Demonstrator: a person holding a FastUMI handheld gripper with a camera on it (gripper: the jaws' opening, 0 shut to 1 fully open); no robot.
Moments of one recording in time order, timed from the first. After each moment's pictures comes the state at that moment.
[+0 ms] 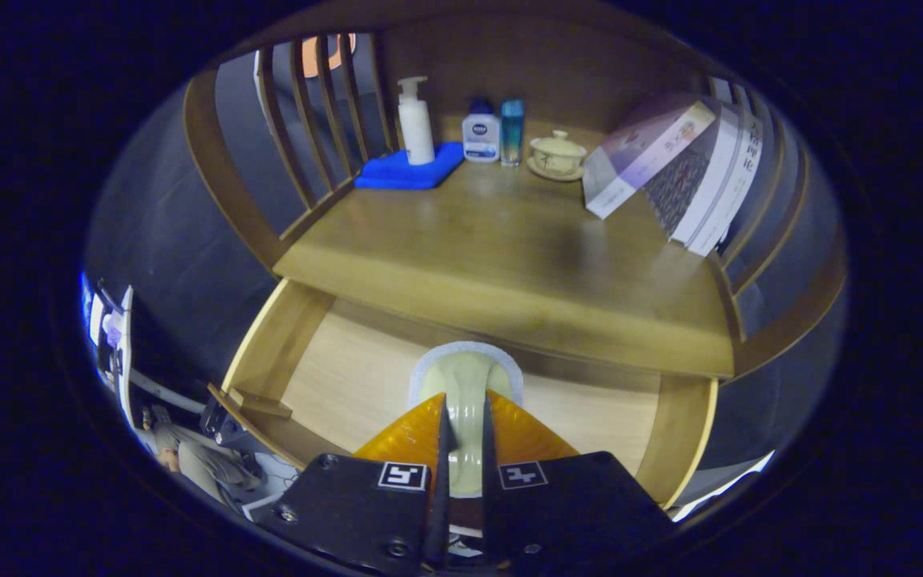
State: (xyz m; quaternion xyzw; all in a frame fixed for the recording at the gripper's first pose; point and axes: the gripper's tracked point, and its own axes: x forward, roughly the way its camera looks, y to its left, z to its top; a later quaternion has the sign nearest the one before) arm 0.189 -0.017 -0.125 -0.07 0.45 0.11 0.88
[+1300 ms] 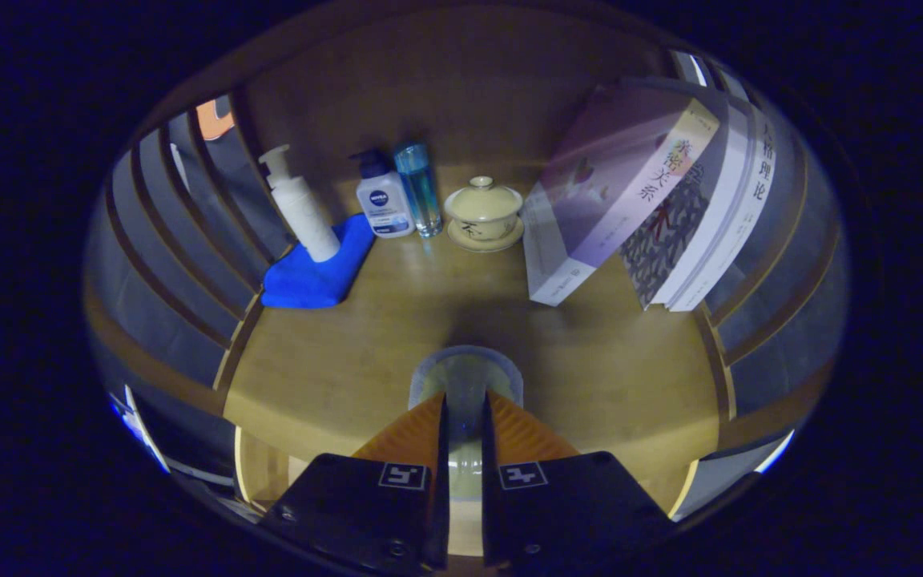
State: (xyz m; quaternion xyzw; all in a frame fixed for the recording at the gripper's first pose) arm 0.342 -0.039 -0.109 0.04 0.43 0.03 0.90
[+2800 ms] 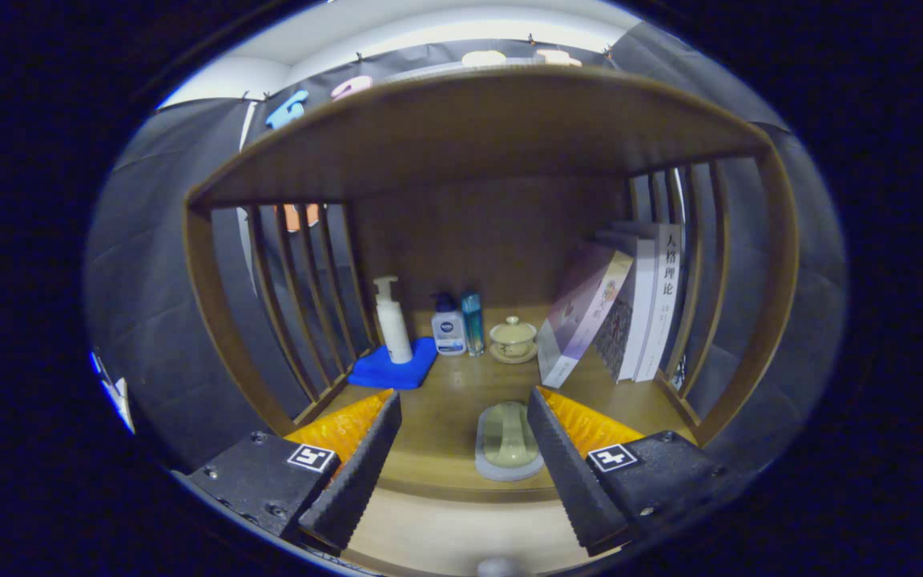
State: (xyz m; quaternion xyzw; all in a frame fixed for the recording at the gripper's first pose) arm 0.223 -0.004 0.011 0.02 0.12 0.07 0.99
